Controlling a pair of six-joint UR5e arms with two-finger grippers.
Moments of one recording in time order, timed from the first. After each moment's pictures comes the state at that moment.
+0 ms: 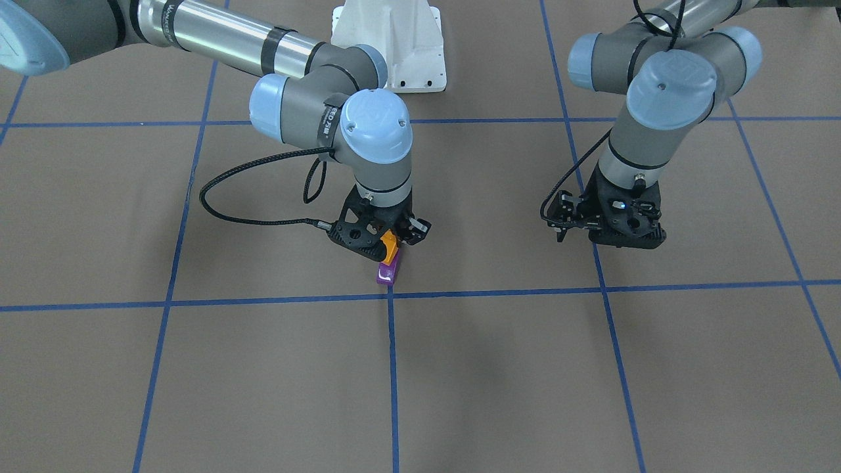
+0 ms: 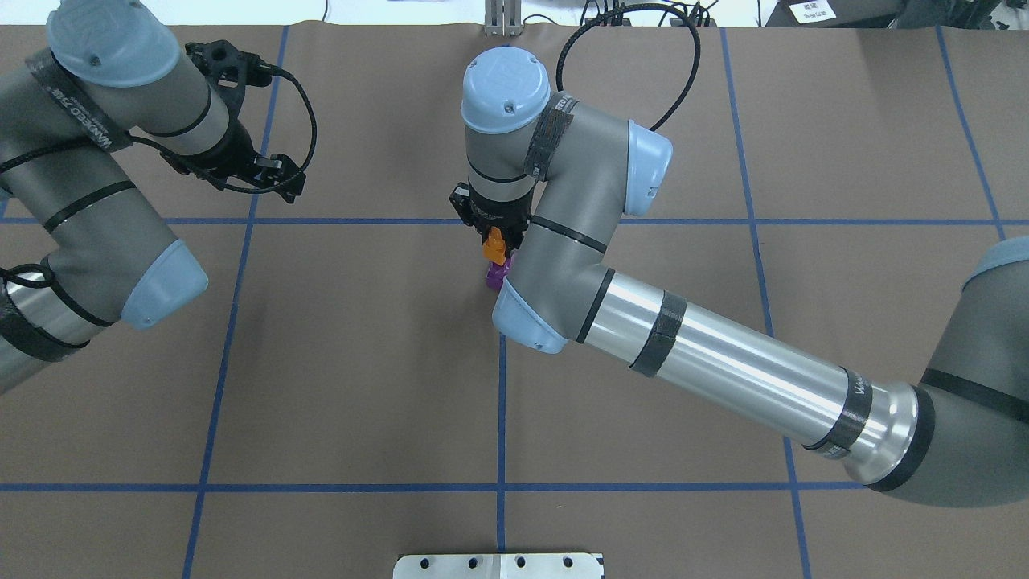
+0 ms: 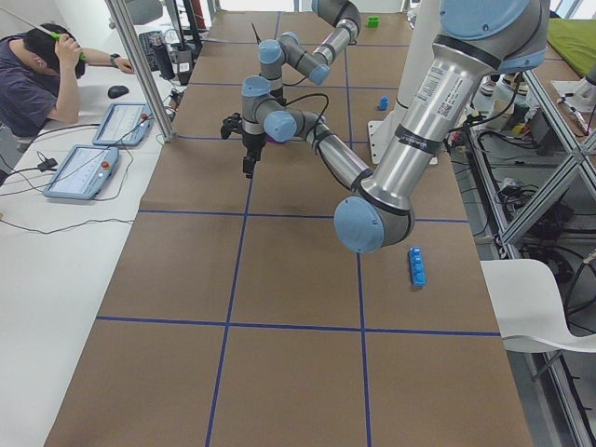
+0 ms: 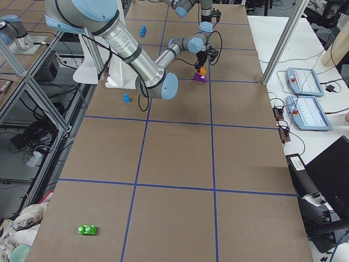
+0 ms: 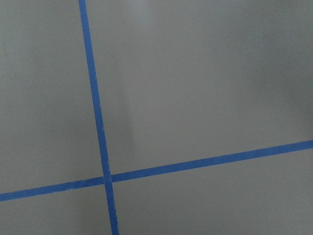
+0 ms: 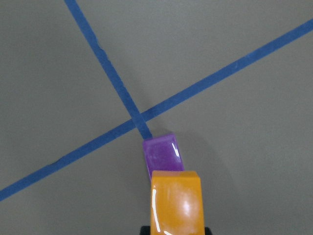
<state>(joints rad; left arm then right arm) -0.87 -2.07 -1.73 -1.56 -2.00 -0.73 0.61 -0.59 1.28 -1.55 2.00 1.64</state>
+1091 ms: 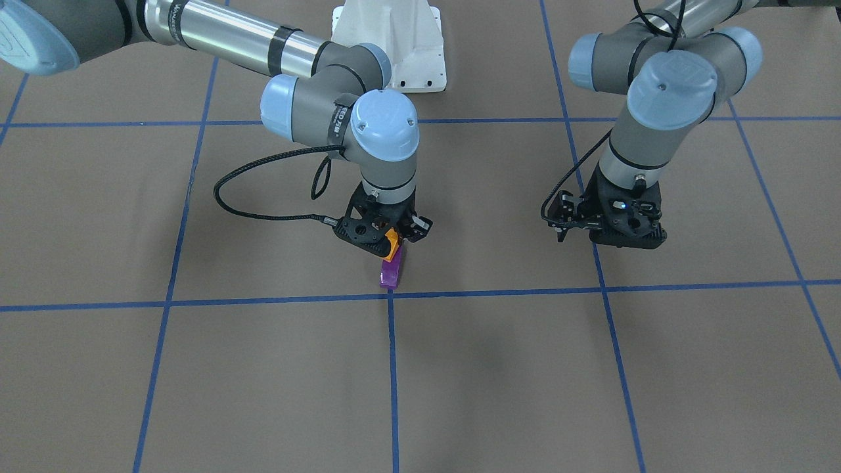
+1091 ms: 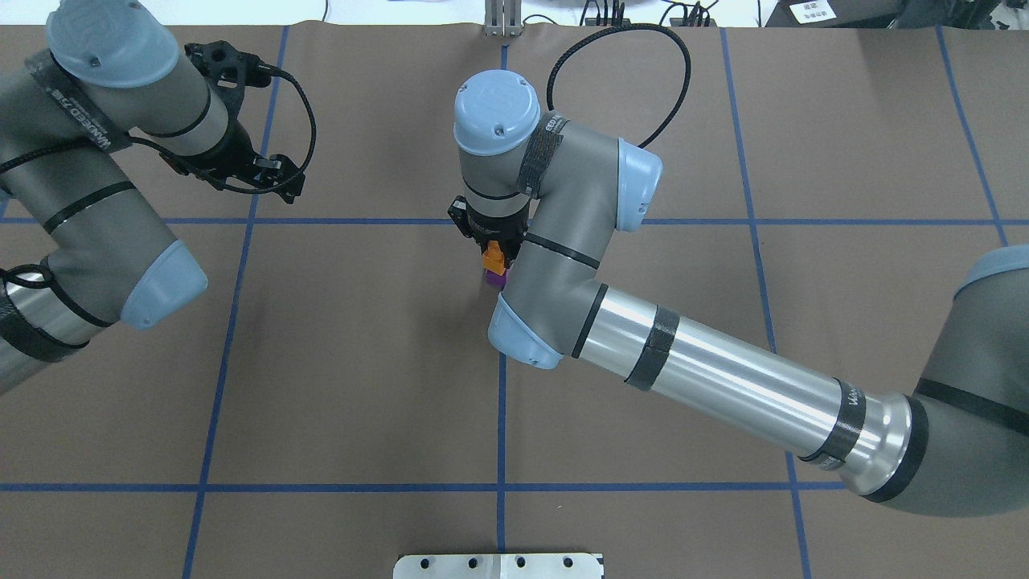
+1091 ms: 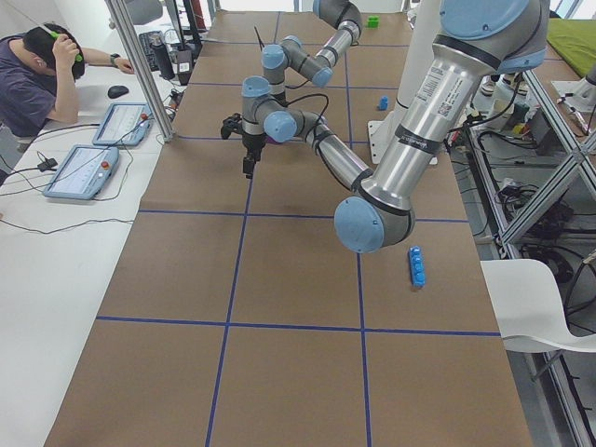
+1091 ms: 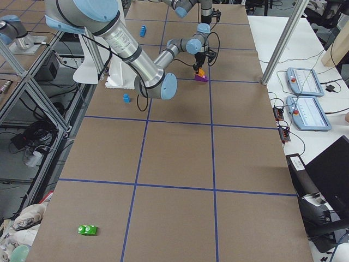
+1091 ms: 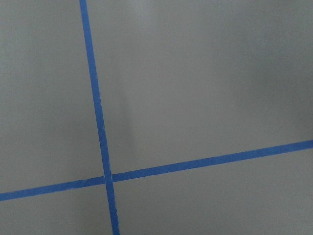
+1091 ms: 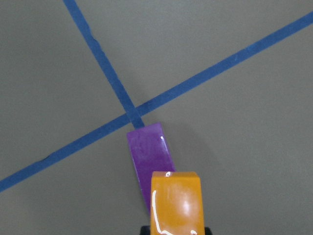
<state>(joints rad) -0.87 -2.07 -1.73 -1.56 -2.00 -0.73 0.59 -0.59 1.27 -1.55 1.97 1.64</state>
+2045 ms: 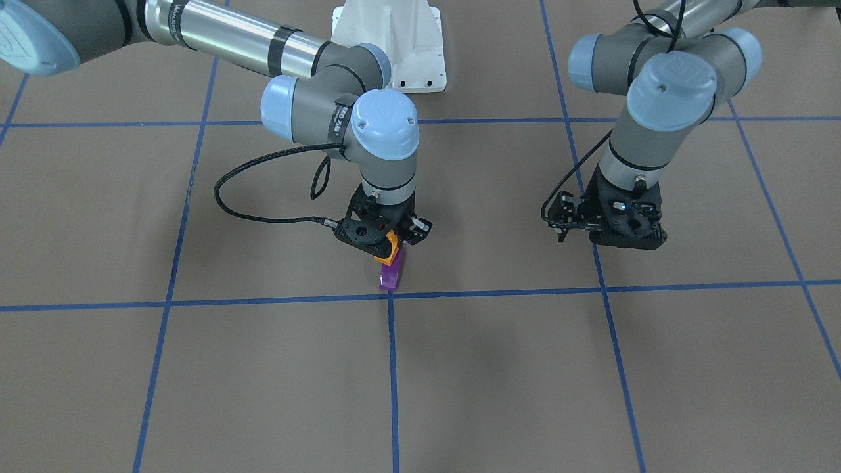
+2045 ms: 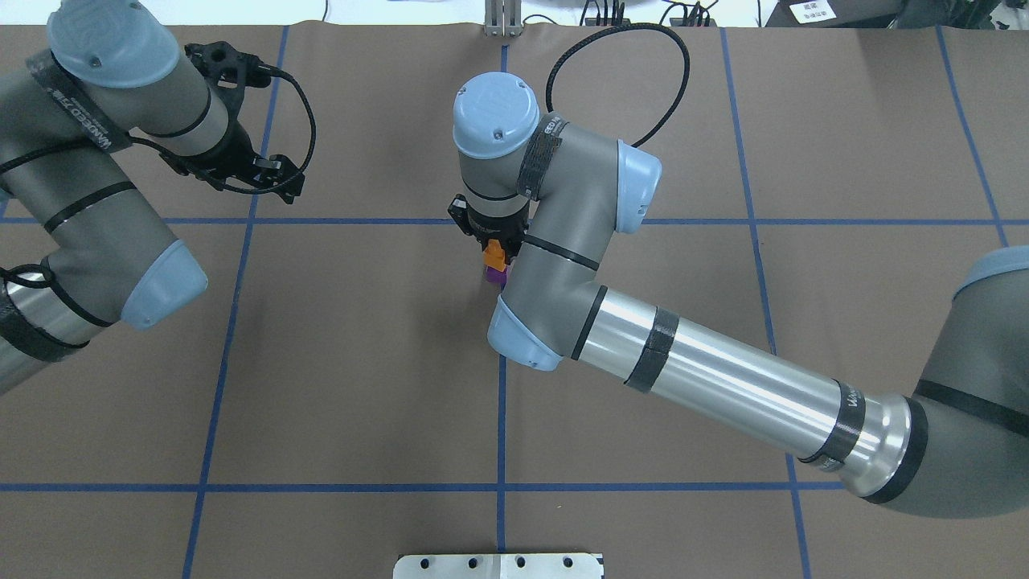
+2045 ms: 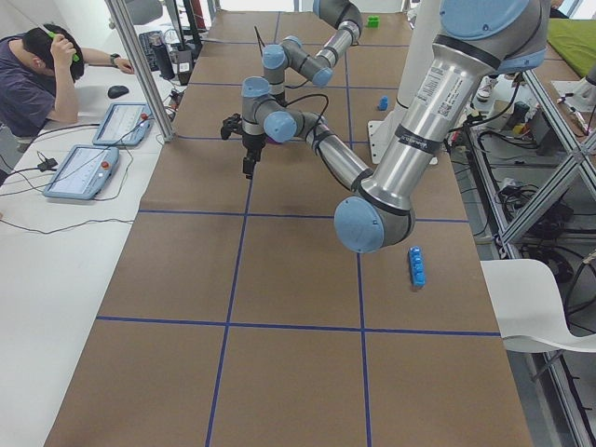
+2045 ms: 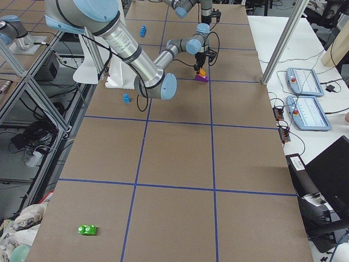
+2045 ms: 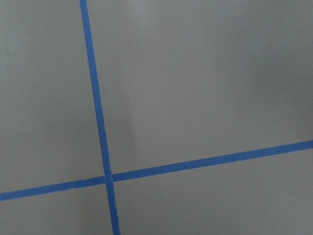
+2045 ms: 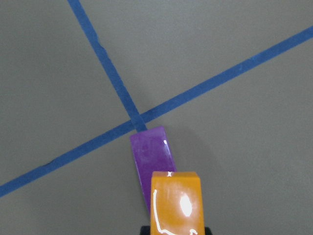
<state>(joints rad) -0.87 -2.07 -1.73 -1.56 -2.00 -0.73 0.58 -0.59 1.27 -1.54 1.94 1.63</state>
